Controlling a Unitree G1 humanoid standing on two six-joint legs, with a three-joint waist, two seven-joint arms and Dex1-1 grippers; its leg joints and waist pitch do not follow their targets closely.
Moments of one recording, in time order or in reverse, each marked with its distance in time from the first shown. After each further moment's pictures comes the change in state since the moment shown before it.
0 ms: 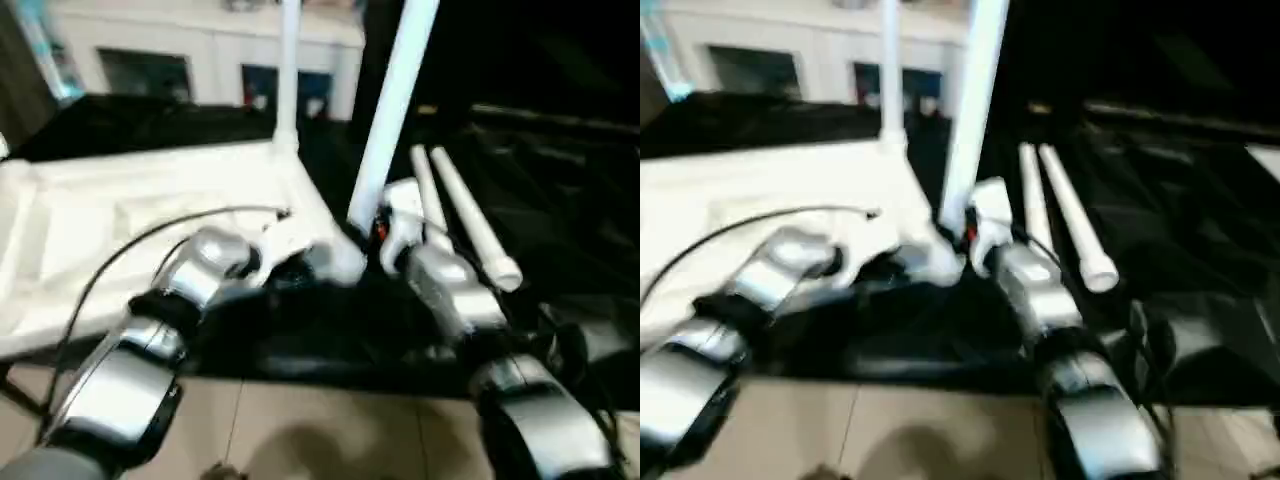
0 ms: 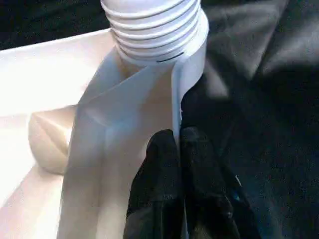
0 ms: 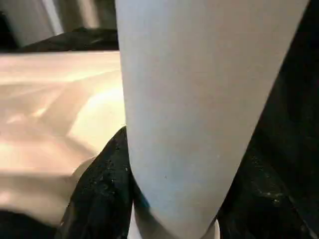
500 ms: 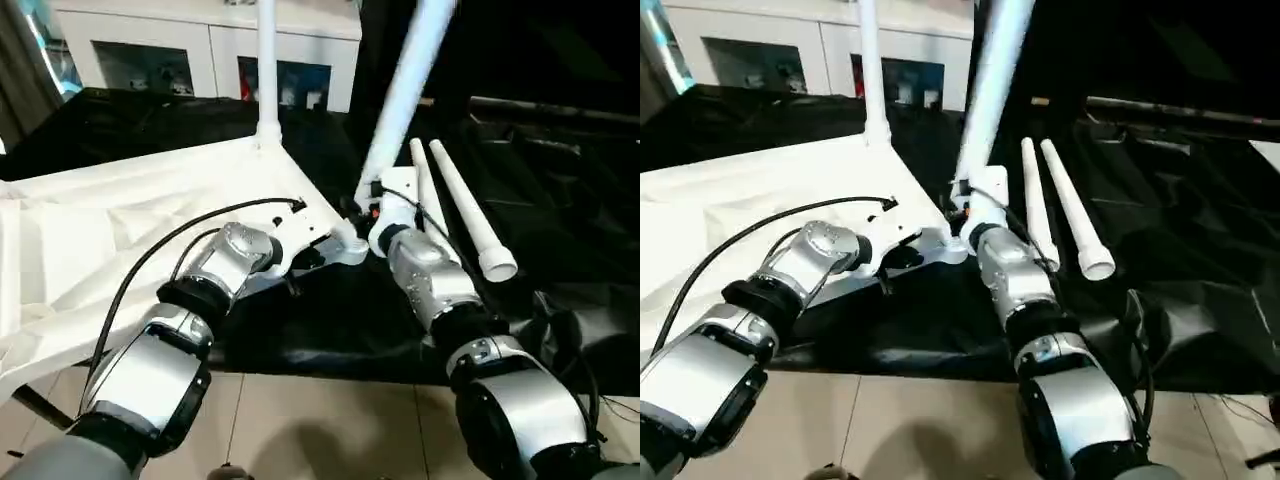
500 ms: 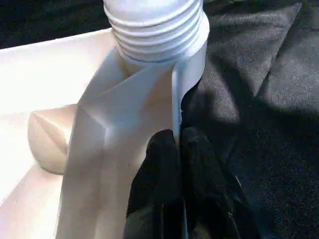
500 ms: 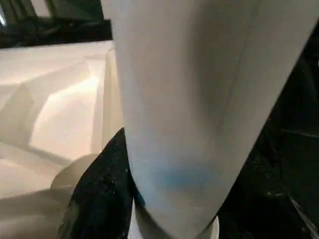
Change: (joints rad) left arm -0.030 -0.041 0.000 0.053 0.008 0.035 0.075; right arm -0.054 0.042 -0.004 0.061 -0.067 0.027 -0.128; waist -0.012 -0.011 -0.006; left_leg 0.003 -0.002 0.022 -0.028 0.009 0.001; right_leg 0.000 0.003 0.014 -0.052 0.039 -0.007
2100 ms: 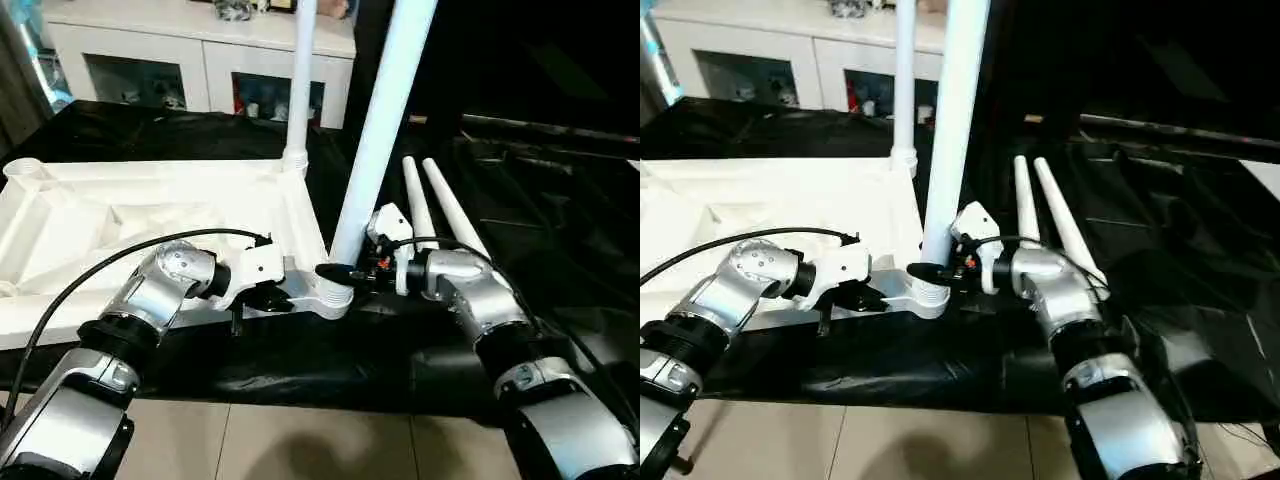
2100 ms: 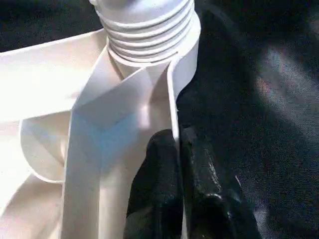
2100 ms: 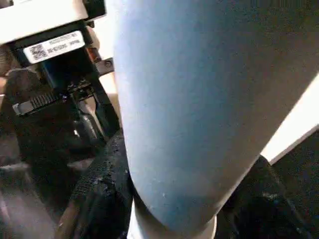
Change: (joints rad) left arm 0.234 0.257 -0.034 -0.328 -0.050 -0.175 -0.436; right arm 0.136 -0.196 0.172 -0.139 -0.014 -0.085 0.884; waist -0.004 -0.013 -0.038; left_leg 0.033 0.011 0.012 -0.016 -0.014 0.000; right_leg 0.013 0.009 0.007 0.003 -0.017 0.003
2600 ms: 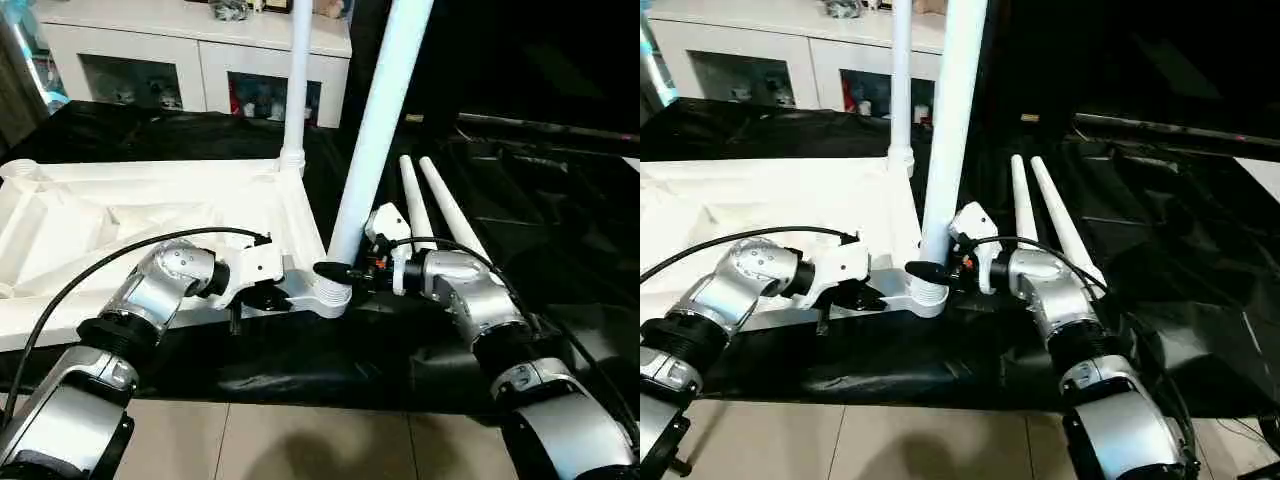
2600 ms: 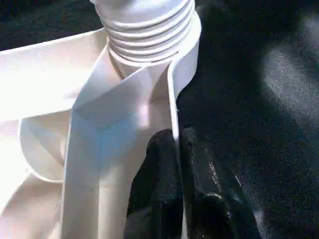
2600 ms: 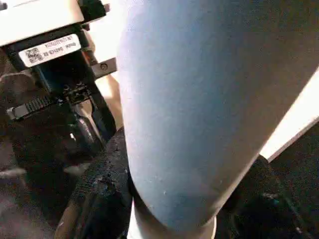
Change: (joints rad) left arm -0.010 -0.008 0.008 0.026 0.000 0.002 0.010; right arm 0.002 0.022 -0.010 0.001 0.001 0.003 -0.056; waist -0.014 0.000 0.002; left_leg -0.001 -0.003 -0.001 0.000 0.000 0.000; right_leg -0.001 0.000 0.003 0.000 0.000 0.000
